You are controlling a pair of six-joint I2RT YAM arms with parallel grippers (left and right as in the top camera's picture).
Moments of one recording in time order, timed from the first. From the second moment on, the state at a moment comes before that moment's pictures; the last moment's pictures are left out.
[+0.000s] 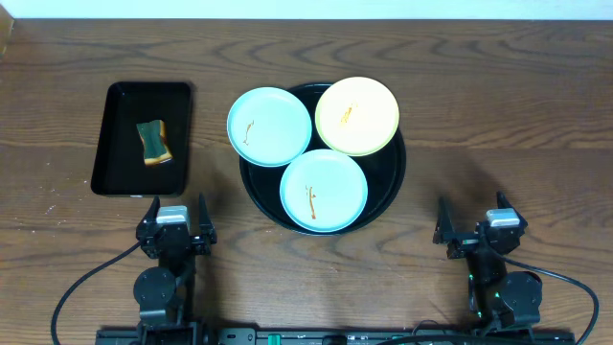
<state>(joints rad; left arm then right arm) 0.06 0.01 0.03 -0.12 -0.03 0.06 0.11 0.01 0.01 -0.07 0.02 -0.01</state>
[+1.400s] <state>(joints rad) 0.06 0.38 0.52 -0.38 -0.01 -0.12 0.11 0.06 0.09 0.04 -0.10 -0.01</state>
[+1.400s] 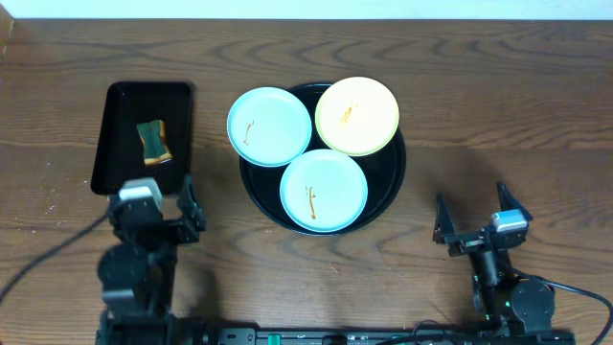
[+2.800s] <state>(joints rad) 0.07 1.61 1.65 -1.26 0.00 -0.05 0.11 1.33 1.07 -0.53 -0.38 0.02</state>
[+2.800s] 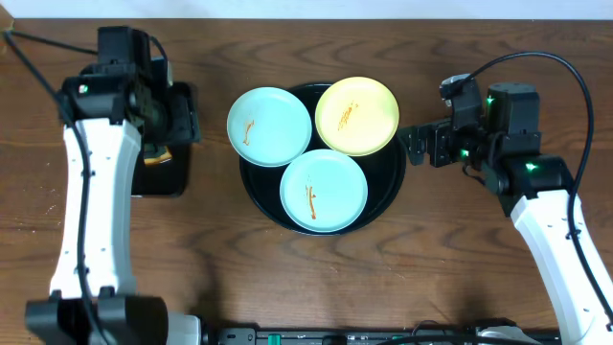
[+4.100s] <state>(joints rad) 0.29 2.17 1.66 -0.93 -0.06 0.05 0.11 1.33 1.07 -0.59 -0.37 0.02</state>
